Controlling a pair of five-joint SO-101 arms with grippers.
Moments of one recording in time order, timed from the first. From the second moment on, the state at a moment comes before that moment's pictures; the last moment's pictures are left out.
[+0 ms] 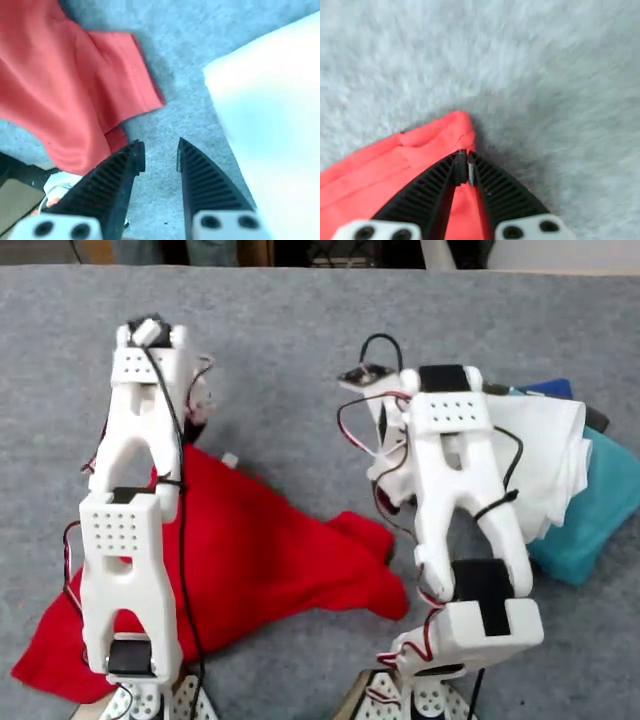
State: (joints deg) left arm -4.0 44.0 -50.6 100.4 28.7; right arm -3.8 3.8 3.6 100.4 30.6
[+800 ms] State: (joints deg) left arm -12.9 45.2 -49.5 100.0 31.2; right arm -11.7 24.4 2.9 87.8 6.4
